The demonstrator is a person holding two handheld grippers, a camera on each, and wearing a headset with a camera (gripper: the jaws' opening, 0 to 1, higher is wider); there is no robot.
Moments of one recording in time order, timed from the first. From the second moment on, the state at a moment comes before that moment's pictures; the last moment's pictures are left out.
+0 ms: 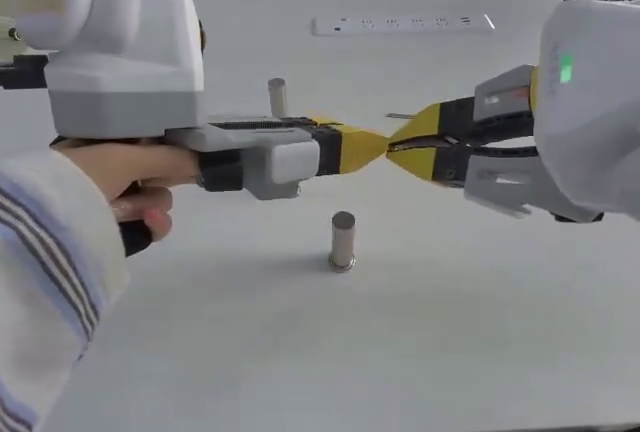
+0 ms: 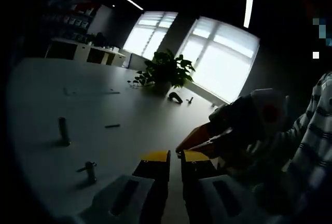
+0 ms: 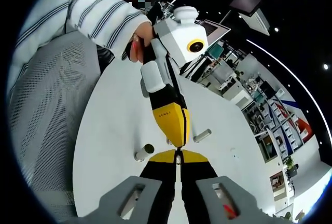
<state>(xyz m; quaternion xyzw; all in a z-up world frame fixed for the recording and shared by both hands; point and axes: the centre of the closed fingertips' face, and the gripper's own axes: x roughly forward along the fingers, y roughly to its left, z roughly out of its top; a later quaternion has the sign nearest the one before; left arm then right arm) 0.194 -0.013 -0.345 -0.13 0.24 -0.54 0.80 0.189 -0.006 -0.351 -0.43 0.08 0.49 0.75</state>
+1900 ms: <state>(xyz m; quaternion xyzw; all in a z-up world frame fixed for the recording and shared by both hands) 0.165 -0.002 -0.340 0.00 0.16 -0.62 0.77 0.167 0.005 -0.366 -0.15 0.18 0.58 0.78</state>
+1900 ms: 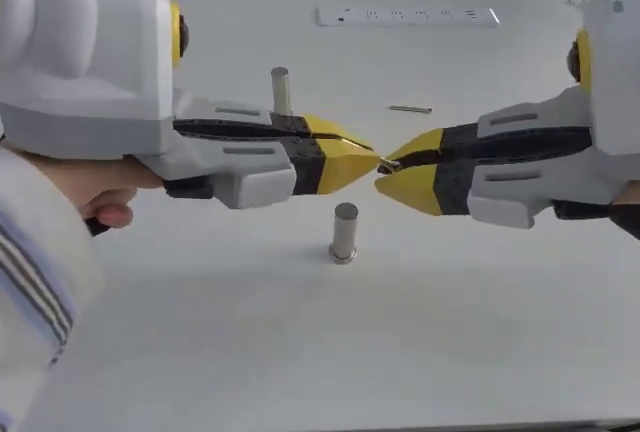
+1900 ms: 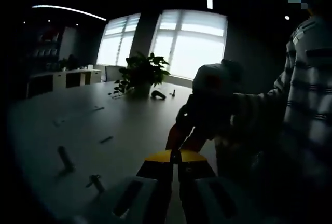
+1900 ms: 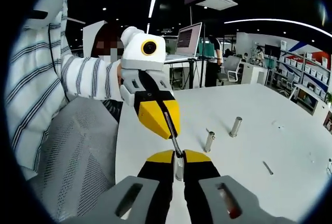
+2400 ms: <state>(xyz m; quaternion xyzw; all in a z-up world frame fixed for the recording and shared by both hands) 0.150 -0.011 -0.353 0.07 0.15 -0.64 0.75 0.154 0.002 -0.371 -0.17 0.19 0.60 0.76</state>
